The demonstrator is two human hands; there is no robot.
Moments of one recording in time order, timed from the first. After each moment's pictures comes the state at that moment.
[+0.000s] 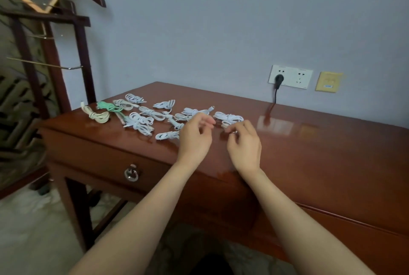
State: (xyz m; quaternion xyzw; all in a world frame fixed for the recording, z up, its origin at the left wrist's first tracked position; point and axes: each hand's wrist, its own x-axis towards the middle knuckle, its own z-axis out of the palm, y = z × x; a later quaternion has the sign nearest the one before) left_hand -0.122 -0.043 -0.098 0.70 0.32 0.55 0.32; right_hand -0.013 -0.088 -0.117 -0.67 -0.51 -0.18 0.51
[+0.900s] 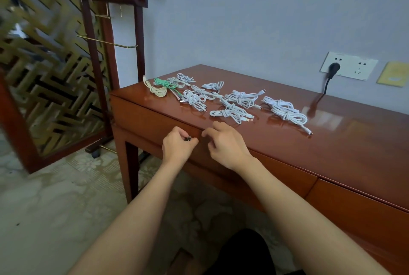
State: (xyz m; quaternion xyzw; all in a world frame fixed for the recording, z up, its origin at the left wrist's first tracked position) left_hand -0.264 -0.013 -0.174 0.61 0.60 0.42 0.30; right_hand -0.144 -0.072 -0.134 -0.60 -0.77 -0.12 0.19
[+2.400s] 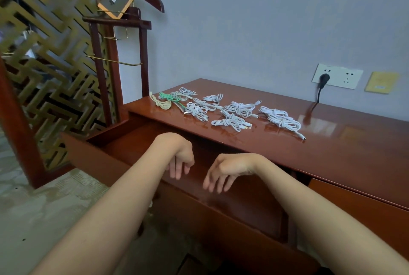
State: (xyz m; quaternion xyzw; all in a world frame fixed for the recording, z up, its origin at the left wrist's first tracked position) left_hand -0.293 -0.038 -0.085 0.79 0.52 -0.21 0.26; right_hand -0.150 -0.097 -0.108 -0.60 -0.65 0.47 0.00
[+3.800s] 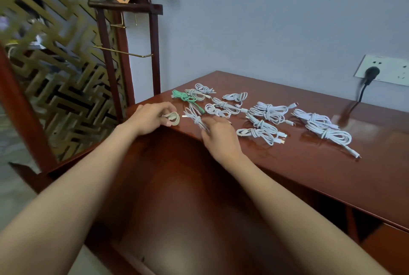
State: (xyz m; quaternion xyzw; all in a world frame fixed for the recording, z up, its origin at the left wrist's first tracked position) left_hand -0.378 0.129 -0.104 0.84 0.48 0.21 0.11; right_hand -0.198 0.027 -0.122 -0.64 -0.70 -0.06 0.30
